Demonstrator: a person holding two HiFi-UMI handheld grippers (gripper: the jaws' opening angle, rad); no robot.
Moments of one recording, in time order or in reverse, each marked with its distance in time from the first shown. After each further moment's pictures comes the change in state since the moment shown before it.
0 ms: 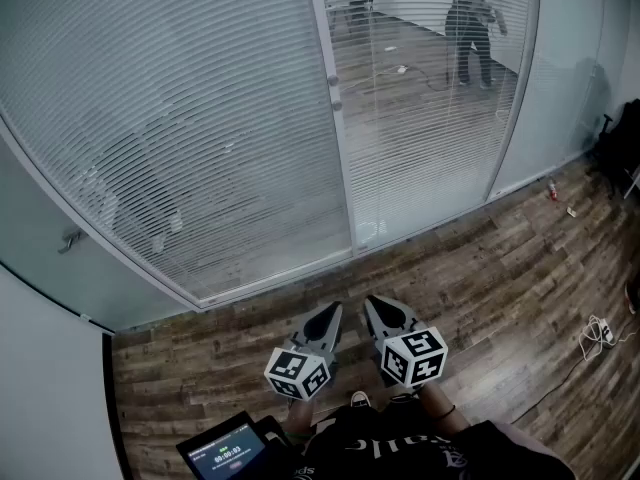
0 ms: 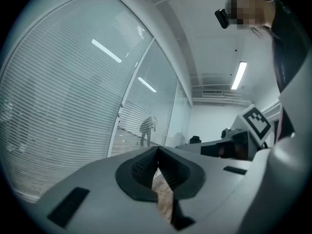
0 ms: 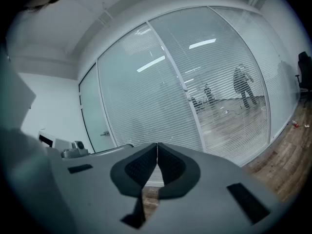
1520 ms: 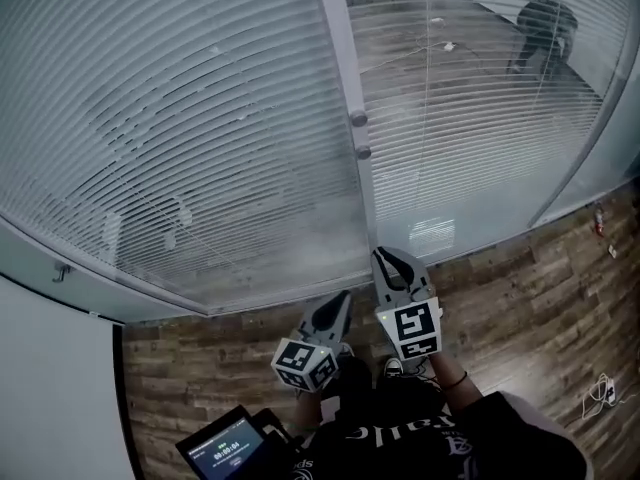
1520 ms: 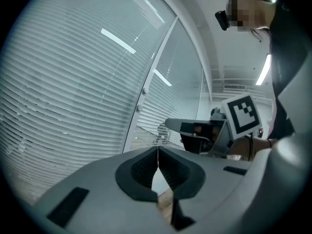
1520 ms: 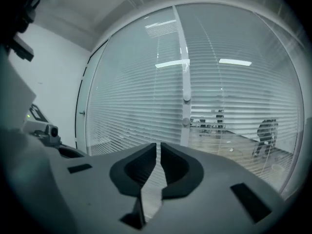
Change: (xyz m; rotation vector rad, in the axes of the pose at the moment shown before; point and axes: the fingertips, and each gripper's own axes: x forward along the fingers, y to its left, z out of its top) left arm 0.306 0.245 0.058 -0.047 0.027 0.163; right arm 0.357 -0.205 0.192 -0.442 -0.065 0.044
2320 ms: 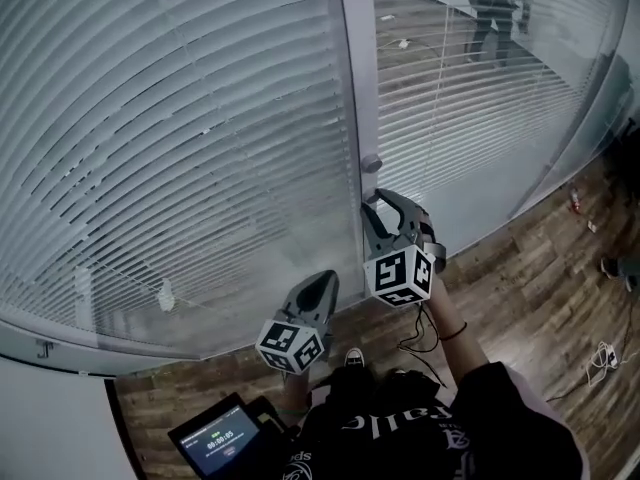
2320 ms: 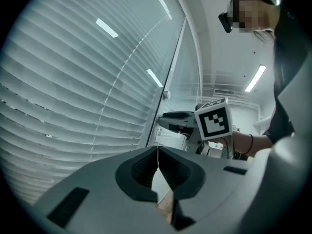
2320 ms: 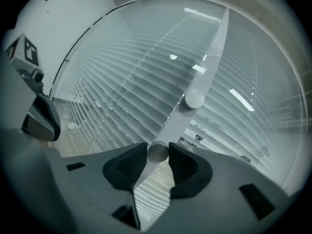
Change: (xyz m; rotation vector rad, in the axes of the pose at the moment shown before) left arm 0.107 0.139 0.077 0.021 0.008 -0.174; right arm 0.192 -0.103 0.054 -0.483 0.119 -0.264
